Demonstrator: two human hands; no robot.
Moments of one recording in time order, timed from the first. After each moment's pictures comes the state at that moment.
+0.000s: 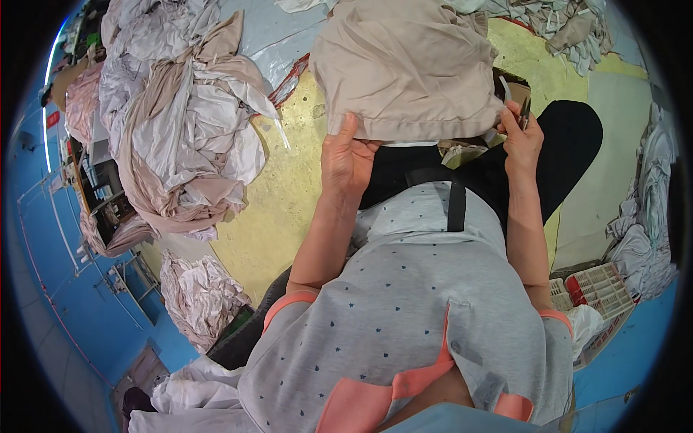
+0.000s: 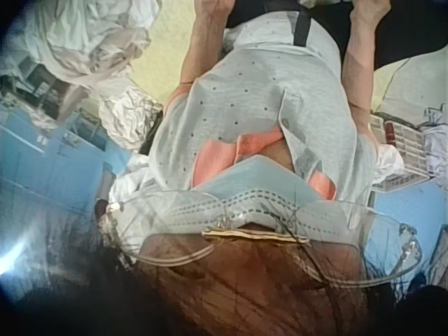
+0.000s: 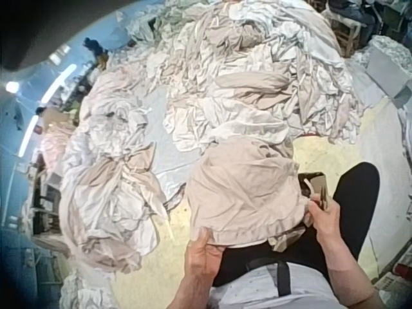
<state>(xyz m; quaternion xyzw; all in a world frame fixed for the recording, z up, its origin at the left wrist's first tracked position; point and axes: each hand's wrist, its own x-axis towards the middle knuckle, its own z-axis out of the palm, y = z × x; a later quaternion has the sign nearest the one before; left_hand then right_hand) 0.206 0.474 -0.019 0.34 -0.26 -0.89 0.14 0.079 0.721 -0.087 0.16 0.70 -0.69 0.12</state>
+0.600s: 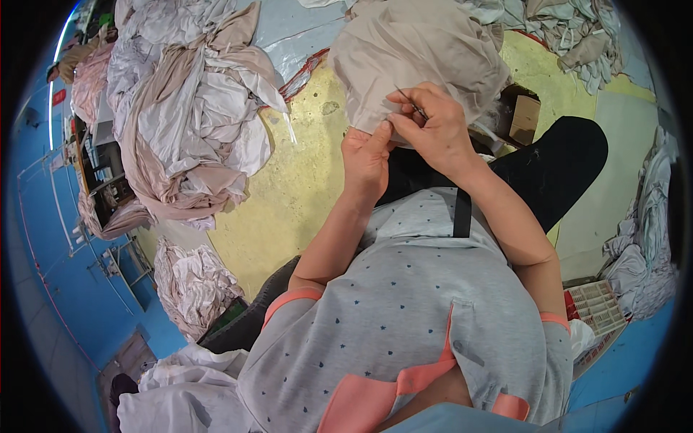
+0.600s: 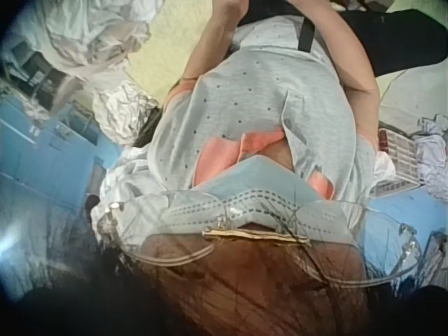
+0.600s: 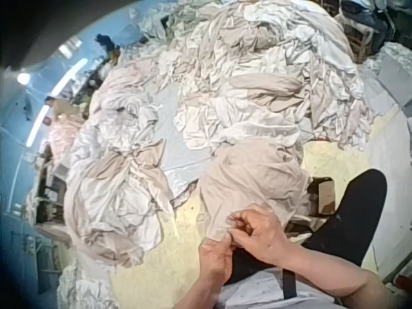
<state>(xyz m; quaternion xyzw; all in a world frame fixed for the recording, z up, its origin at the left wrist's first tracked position) 0.209 0.487 -0.013 0.26 -0.39 -0.87 0.12 0.106 0.588 -0.001 -0.28 0.72 -0.60 0.20</state>
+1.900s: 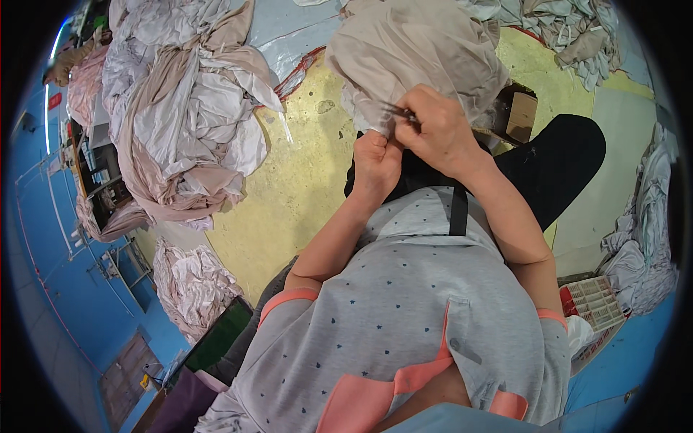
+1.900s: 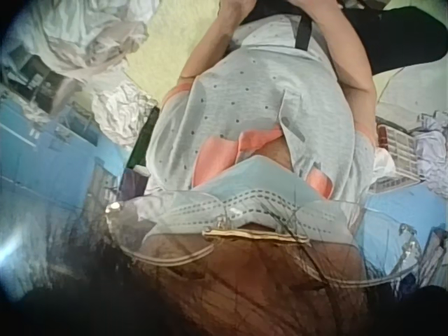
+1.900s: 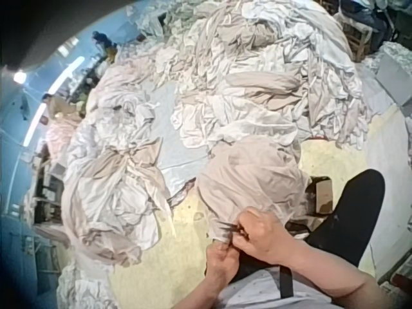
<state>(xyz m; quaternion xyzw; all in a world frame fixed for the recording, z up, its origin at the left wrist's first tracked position) 0.210 0.503 -0.036 0.19 -0.56 -0.79 0.16 0.092 0.594 0.002 -0.41 0.74 -0.52 0.10</state>
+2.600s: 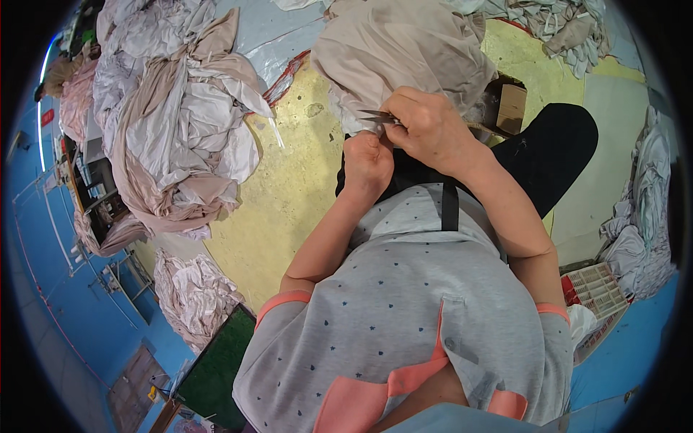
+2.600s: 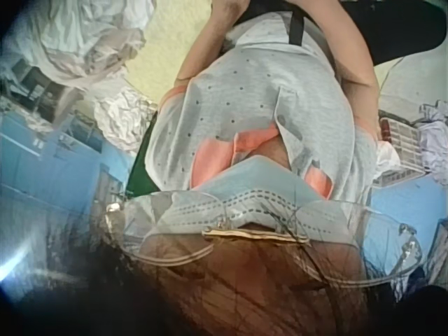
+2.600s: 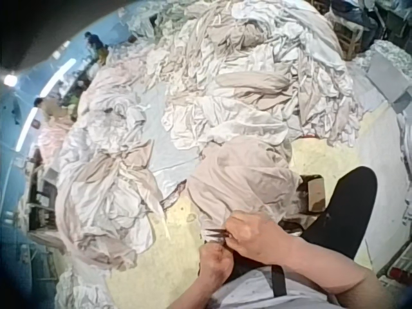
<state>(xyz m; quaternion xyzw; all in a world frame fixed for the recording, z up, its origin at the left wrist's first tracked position) 0.225 0.484 -0.065 0.17 -0.75 -0.63 0.12 0.084 0.600 0.008 -0.48 0.74 -0.46 0.10</state>
